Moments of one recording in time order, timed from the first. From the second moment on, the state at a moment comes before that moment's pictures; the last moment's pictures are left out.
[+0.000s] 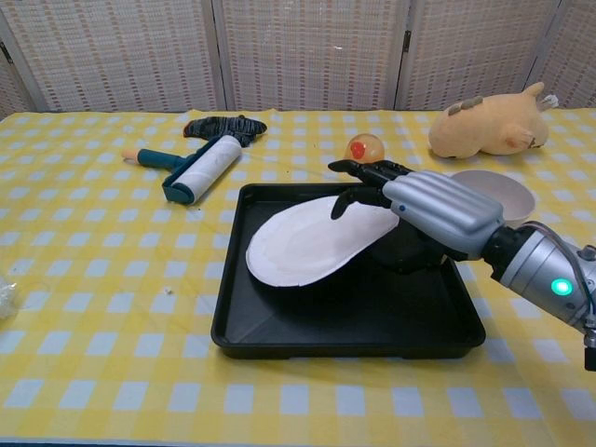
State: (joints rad) left arm -0.05 -1.06 -0.04 -1.69 1.56 1.57 -0.04; right arm 0.63 -1.84 0.05 -0.93 -1.75 1.21 0.16
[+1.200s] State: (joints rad) left arm -0.07 -1.07 -0.03 -1.69 1.56 1.53 -0.02; right arm 0.49 -1.46 0.04 -1.22 -1.48 1.16 -0.08
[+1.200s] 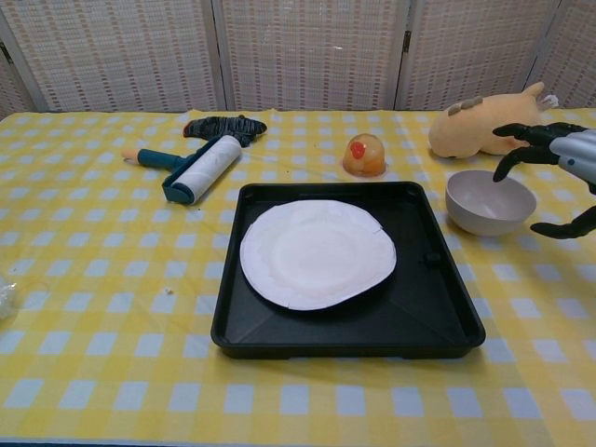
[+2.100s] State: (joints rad) left arm -0.07 -1.08 -0.04 -1.68 1.53 1.52 -0.01; right arm 0.55 -1.65 0.06 -0.89 -1.48 1.07 0.04
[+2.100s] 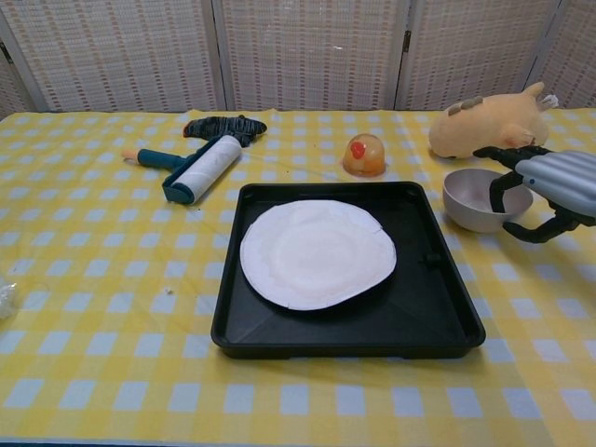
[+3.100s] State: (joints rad) left arm -0.06 -1.06 -0.04 -1.70 1.55 1.56 -0.03; right arm 0.66 -1.66 0.08 -1.19 -1.62 1.14 -0.11
